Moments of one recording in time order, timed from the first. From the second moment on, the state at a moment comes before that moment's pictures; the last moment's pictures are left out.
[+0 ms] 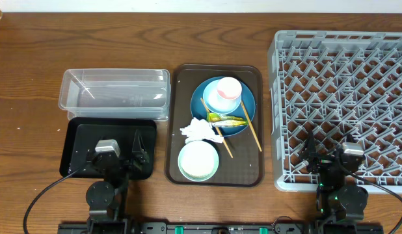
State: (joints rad) left arm 0.01 0.01 0.02 -0.11 -0.01 -0.16; right arm -0.04 0.01 0.01 -0.07 0.06 0.10
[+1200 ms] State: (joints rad) left arm 0.00 0.43 0.73 -0.80 0.17 -0.19; right arm -0.04 0.01 0.01 -0.07 0.06 0.10
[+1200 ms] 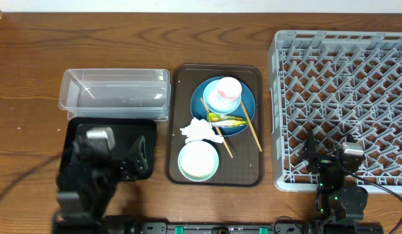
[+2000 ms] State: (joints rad) left arm -0.48 1.62 1.38 -1.03 0.25 -0.39; right arm -0.04 0.01 0.01 -0.07 0.06 0.10
